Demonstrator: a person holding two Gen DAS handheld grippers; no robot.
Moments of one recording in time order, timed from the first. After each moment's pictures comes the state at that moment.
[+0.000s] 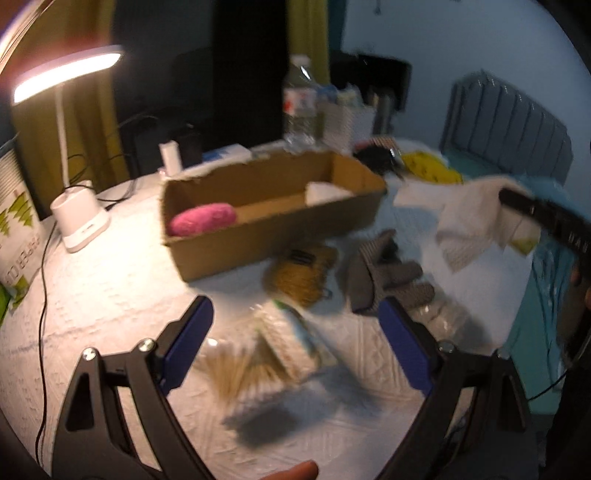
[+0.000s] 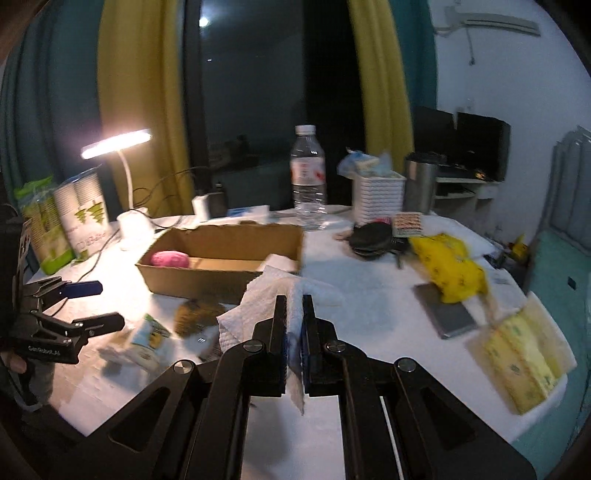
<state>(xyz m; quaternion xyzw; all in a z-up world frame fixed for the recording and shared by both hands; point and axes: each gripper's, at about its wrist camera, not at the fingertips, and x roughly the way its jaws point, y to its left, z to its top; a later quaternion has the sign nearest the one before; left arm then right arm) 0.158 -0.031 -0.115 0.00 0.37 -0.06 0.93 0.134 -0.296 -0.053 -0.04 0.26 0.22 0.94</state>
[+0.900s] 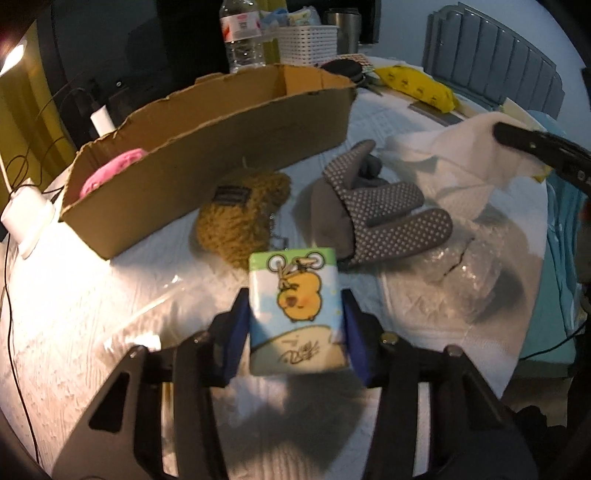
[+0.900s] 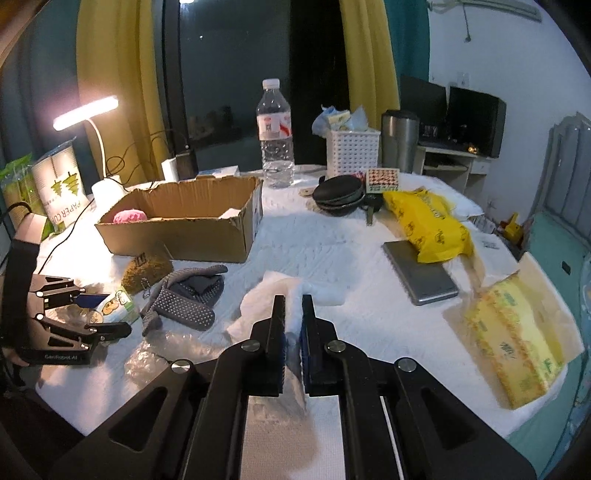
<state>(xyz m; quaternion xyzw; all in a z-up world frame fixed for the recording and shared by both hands) 0.195 -0.073 -0.176 0.06 0.46 -0.10 0.88 0.167 -0.315 -0.100 -0.06 0.31 0.22 0.92</state>
